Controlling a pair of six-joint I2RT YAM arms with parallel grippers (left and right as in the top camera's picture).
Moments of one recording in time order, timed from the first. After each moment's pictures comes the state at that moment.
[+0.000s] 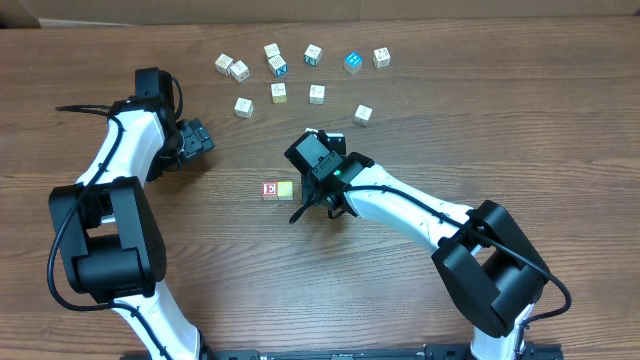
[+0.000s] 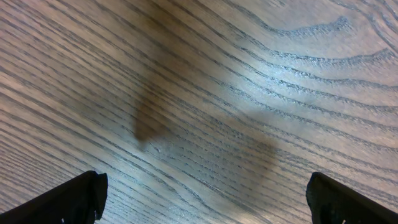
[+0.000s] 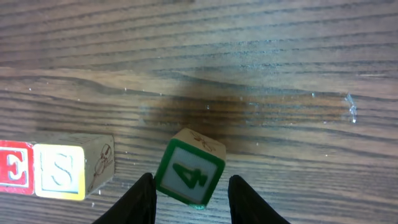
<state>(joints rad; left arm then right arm) 0.12 2.00 1.43 -0.79 -0.10 -0.45 0.76 1.96 1.33 -0.60 0.17 0.72</state>
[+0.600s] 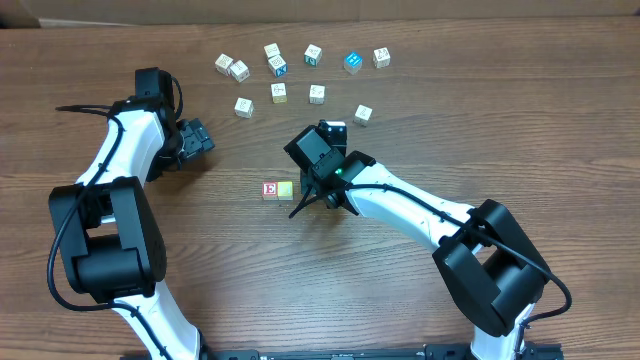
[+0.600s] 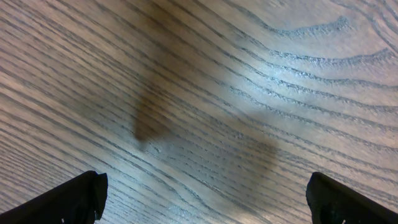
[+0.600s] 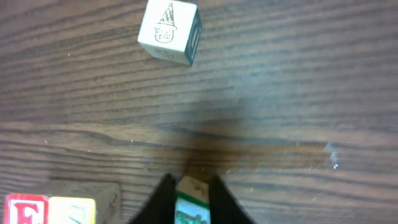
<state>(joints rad) 0.12 2.00 1.43 -0.79 -0.10 -0.45 0.75 1.96 1.33 -0.51 0.27 0.72</state>
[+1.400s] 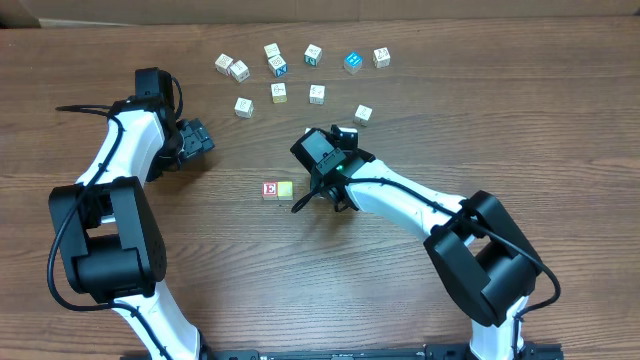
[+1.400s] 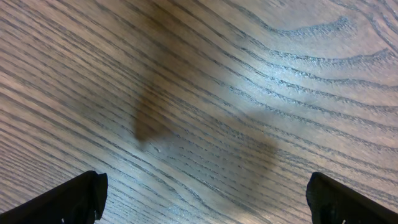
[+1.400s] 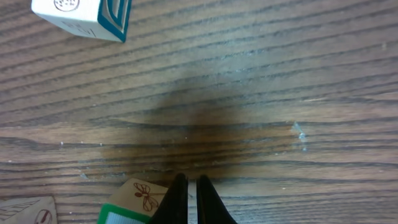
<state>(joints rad) 0.12 2.00 1.43 -0.79 -0.10 -0.45 0.73 2.01 1.33 -0.58 0.26 0.79</state>
